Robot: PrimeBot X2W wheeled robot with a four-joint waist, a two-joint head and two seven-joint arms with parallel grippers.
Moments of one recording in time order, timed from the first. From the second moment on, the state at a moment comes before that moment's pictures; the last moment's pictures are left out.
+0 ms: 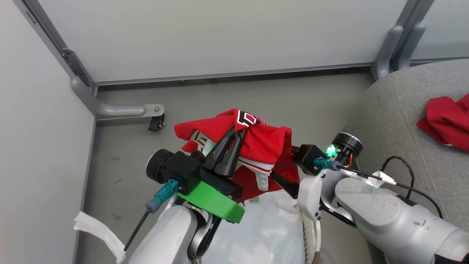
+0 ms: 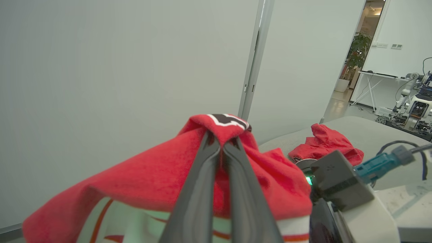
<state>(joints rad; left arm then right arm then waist) -0.37 0.05 -0.58 0.18 -0.40 -0.13 -0.26 -0.79 -0.30 1.15 0.68 0.56 0.13 -0.26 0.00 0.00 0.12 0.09</state>
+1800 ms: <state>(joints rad) -0.33 0.05 -0.50 0.22 -0.34 -0.13 -0.26 -0.43 -0.16 0.66 0.47 0.47 0.13 -0.26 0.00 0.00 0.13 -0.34</state>
